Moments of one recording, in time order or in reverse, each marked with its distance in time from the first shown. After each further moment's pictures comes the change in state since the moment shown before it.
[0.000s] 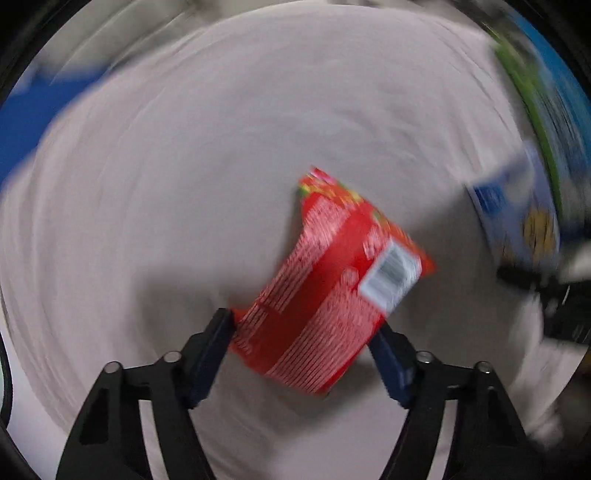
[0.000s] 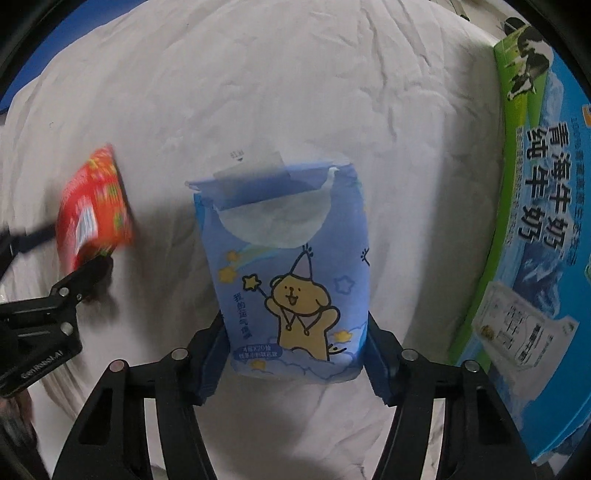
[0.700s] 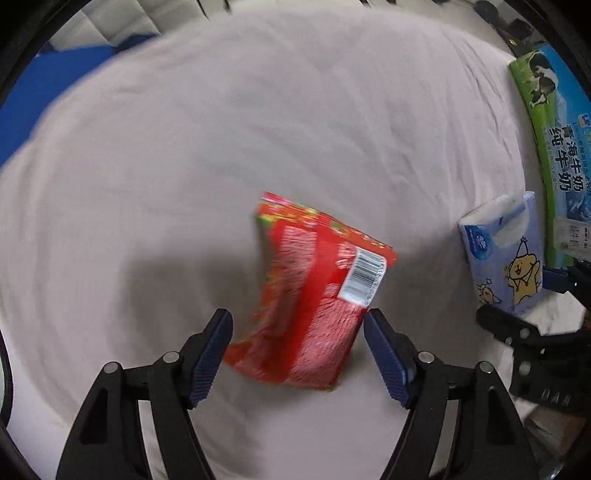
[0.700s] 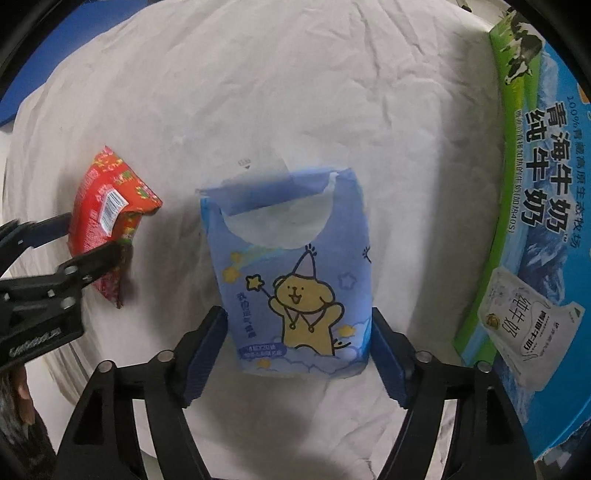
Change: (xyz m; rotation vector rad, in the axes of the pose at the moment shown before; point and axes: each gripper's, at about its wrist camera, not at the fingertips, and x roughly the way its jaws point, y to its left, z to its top) left arm 0.009 -0.022 0.025 0.028 0.075 -0.017; right arm -0.004 -0.011 -0.005 0.011 0.015 0.048
